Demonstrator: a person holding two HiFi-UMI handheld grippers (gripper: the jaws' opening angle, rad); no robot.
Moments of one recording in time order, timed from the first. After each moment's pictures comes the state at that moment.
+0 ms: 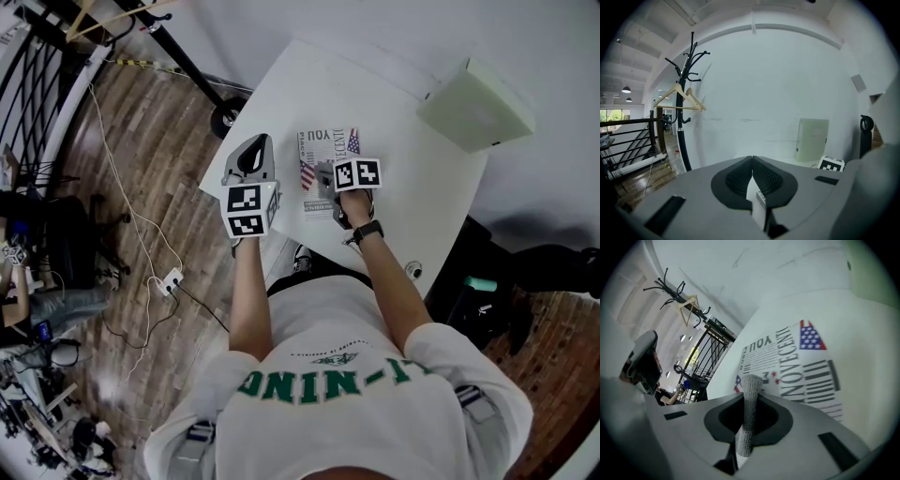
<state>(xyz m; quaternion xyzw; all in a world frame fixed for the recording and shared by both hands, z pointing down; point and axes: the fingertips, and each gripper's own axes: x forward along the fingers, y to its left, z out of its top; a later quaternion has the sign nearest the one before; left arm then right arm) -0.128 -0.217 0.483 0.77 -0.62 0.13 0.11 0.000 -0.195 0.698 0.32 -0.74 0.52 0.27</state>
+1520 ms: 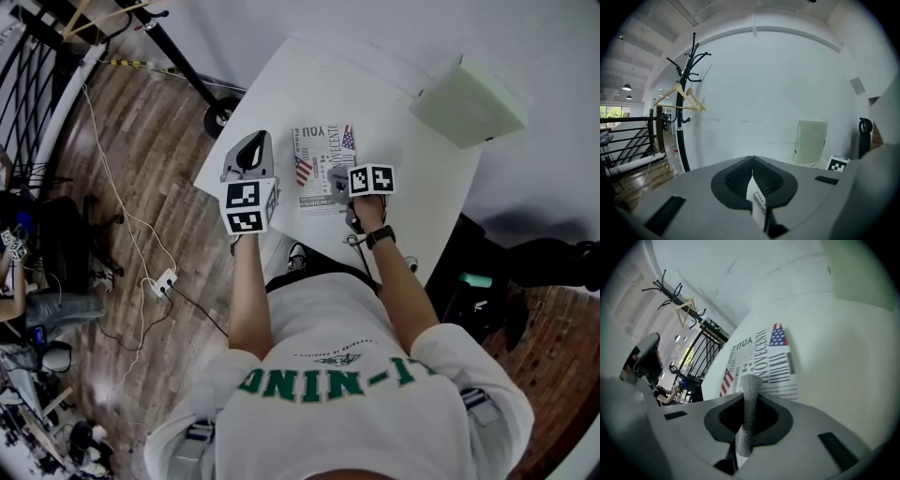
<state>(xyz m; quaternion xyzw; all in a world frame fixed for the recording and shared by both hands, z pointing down) -0.123 -0.210 0.480 0.77 -0.61 0.11 0.11 0.052 -0.177 0.696 0.35 -0.73 0.52 0.28</state>
